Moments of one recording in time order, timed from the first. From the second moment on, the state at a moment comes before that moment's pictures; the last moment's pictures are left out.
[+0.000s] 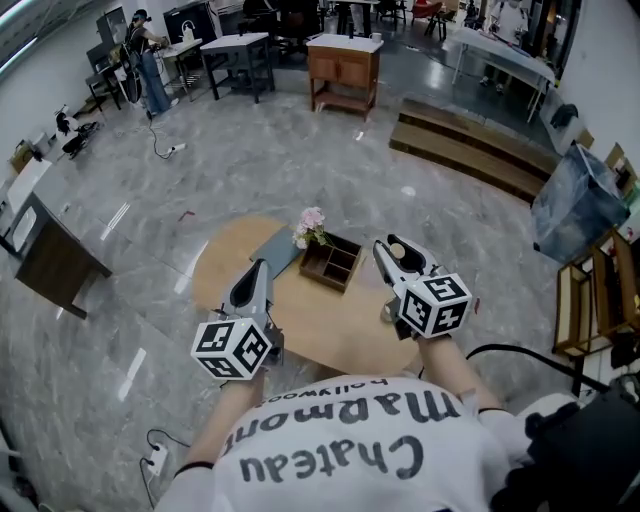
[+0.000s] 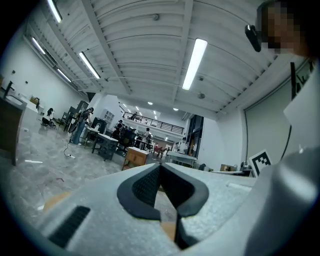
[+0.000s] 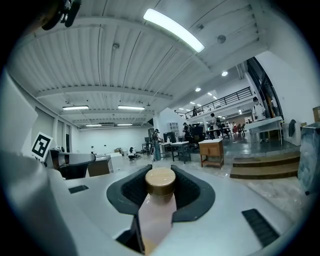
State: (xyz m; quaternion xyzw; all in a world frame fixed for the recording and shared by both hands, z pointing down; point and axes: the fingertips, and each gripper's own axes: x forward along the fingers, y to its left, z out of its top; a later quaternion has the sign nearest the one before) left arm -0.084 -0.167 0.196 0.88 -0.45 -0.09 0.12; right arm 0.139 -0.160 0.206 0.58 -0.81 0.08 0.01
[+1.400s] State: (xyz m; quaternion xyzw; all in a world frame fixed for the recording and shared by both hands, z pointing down) left arm -0.086 -0.191 0.219 0.88 -0.45 -0.07 0.14; right arm 0.151 -0.177 0.235 0.61 -0.79 0.11 0.05
